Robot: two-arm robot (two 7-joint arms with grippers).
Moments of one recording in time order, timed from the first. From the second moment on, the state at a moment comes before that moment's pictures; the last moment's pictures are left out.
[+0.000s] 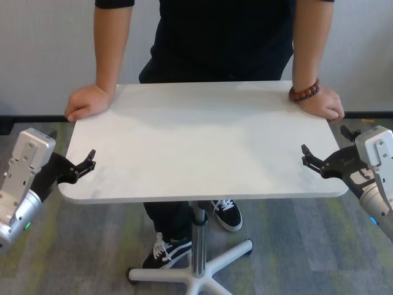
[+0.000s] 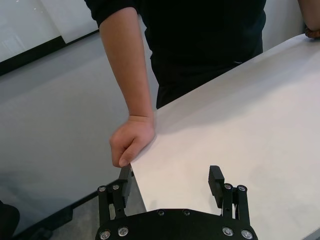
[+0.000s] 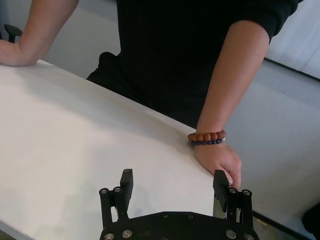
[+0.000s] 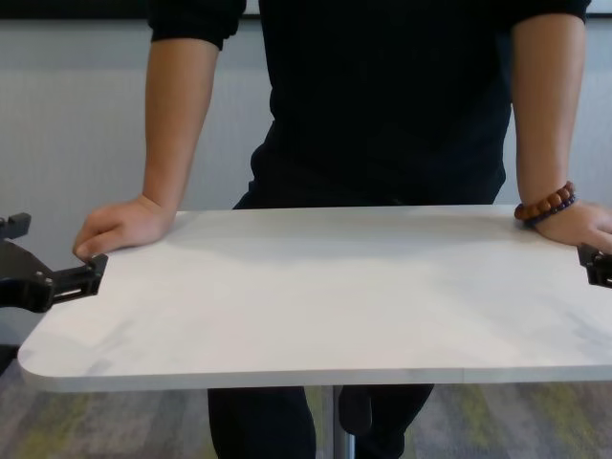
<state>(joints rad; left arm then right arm) -0.20 0.60 0.45 -1.41 -0.25 -0.12 0.03 0.20 0.60 -0.45 -1.41 0.25 -0.12 -0.03</state>
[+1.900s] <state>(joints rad) 0.10 0.75 0.37 -1.71 -0.11 -0.13 0.17 -0.03 0.74 -0.42 -1.71 0.10 -0.03 -0.15</state>
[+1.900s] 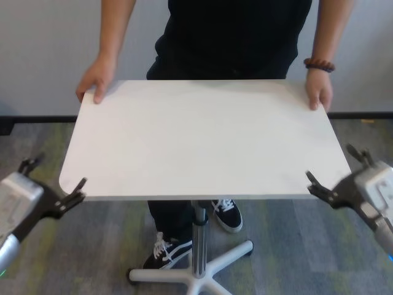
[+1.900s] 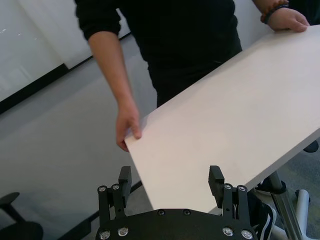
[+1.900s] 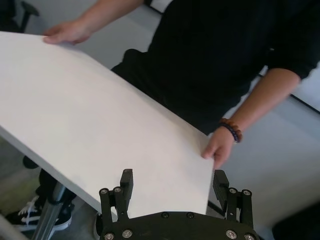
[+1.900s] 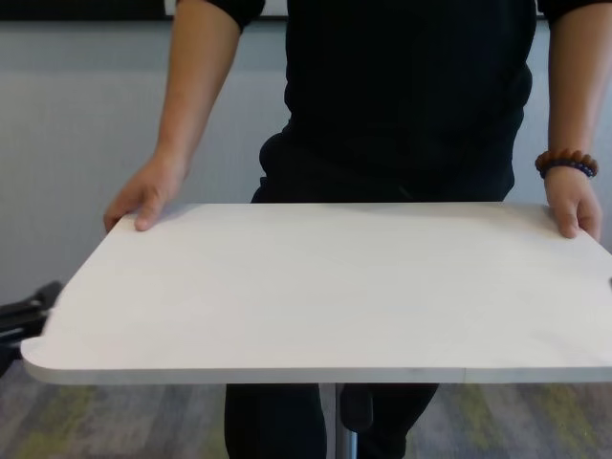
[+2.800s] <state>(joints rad) 0.27 0.80 0.45 -1.81 0.33 -0.05 0.29 -0.22 0.75 -0.46 -1.83 -0.17 0.21 -0.30</state>
